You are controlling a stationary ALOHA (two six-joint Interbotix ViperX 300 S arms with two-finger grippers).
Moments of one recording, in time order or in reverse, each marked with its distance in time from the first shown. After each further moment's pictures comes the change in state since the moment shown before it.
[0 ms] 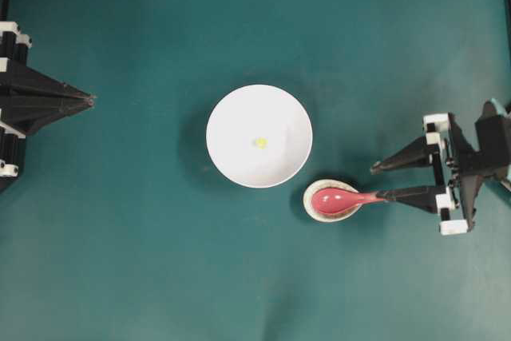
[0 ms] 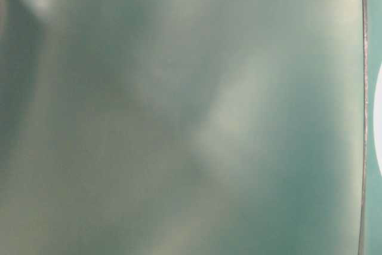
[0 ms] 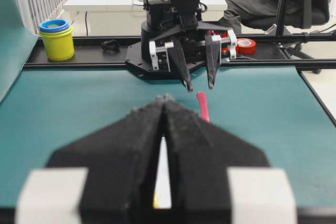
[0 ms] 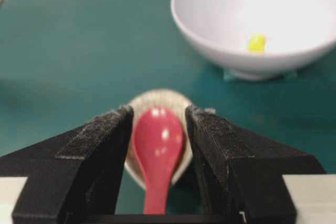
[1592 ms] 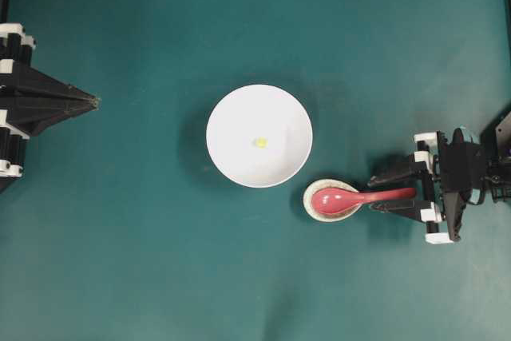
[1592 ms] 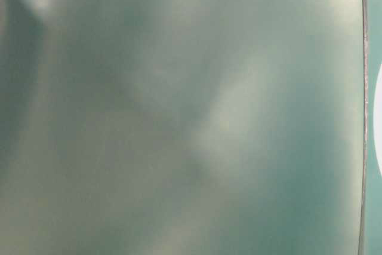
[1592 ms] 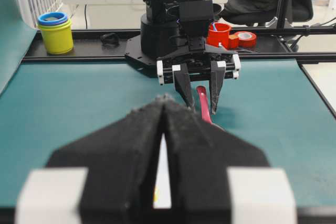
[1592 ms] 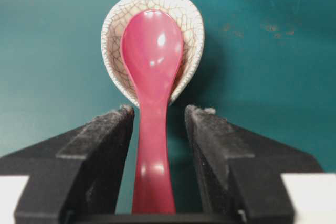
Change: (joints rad) left arm 0.000 0.020 0.000 0.002 -0.003 0.000; right arm 0.083 0.267 -0.017 0.069 -0.075 0.028
